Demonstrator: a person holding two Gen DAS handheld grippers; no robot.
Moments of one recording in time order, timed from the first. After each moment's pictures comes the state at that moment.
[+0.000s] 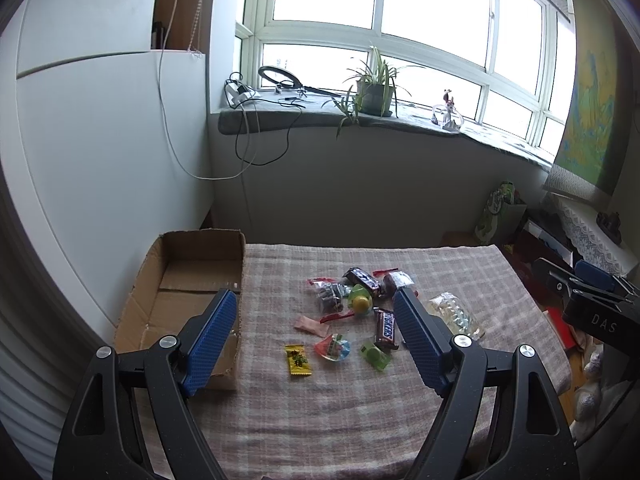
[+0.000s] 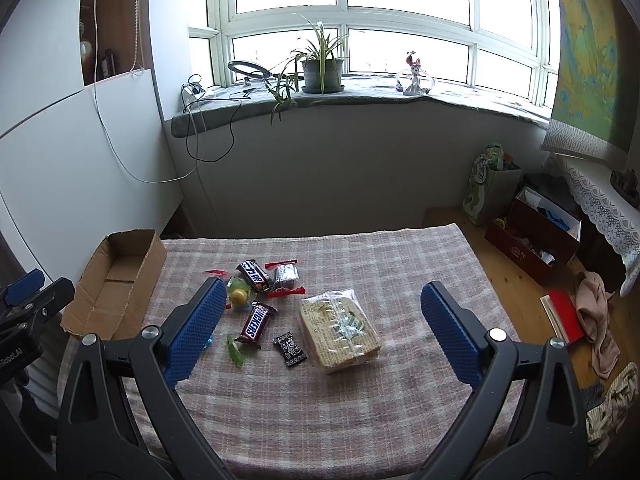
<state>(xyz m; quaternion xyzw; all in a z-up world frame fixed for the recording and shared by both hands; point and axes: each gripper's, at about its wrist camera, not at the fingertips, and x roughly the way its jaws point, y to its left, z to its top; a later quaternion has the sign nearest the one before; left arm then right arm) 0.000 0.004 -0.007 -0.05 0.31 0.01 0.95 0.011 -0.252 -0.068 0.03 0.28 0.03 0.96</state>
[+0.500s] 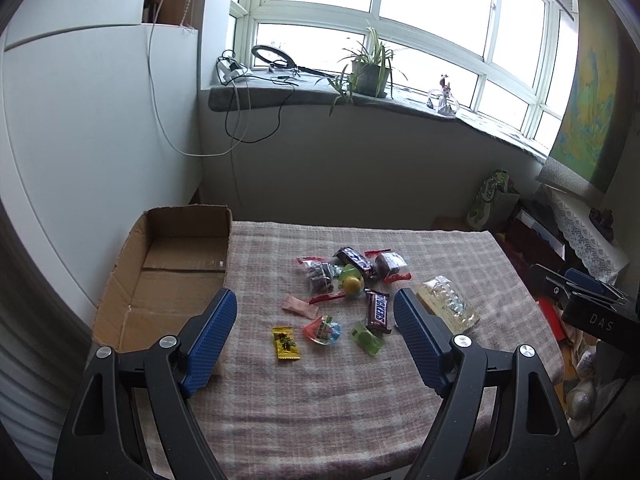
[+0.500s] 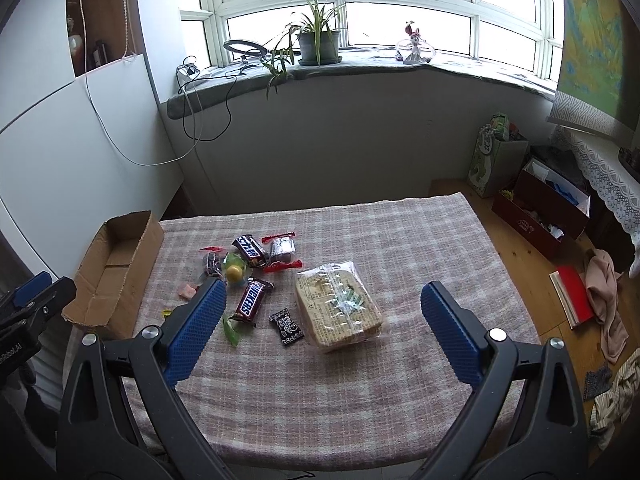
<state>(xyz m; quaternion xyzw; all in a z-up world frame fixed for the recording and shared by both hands) 0.007 0.007 -0.025 -0.07 0.34 -0.02 0.94 0.023 -0.276 -0.093 0.05 0.32 0.05 0.94</state>
